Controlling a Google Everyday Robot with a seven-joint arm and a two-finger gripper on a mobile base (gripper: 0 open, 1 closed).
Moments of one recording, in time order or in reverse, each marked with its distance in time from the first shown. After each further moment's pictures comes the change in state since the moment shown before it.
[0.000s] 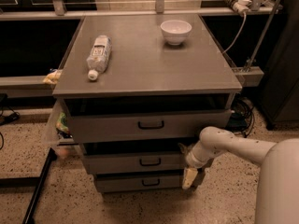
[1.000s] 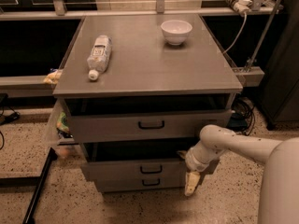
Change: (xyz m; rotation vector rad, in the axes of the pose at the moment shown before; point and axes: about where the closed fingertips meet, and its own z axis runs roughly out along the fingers) arm -0.008 0.037 -0.019 -0.126 0.008 0.015
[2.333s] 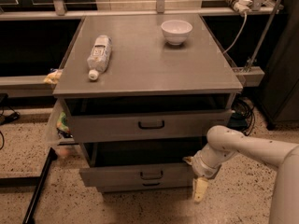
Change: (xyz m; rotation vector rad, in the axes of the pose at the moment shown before) arm 0.008 0.046 -0.022 -0.106 0.001 0.059
